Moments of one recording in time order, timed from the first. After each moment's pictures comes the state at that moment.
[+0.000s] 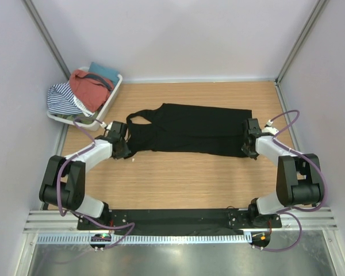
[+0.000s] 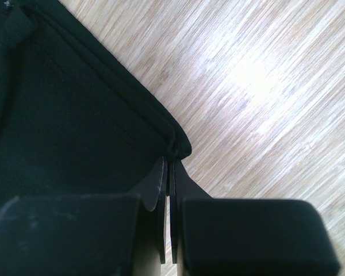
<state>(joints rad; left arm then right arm) -0.26 1.48 0.76 -0.38 -0.25 -0.59 0.06 1.48 0.75 -0.46 0.48 0.88</state>
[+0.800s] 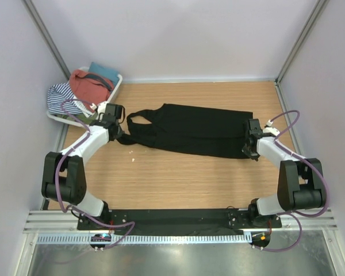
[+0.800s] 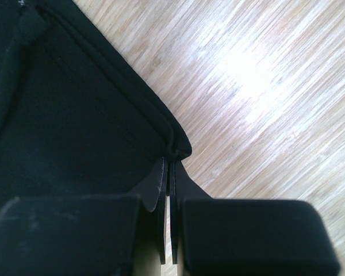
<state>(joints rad) -0.20 1.53 1.01 -0.45 -0.42 -0.59 0.06 1.43 0.75 -0.51 0.47 0.84</state>
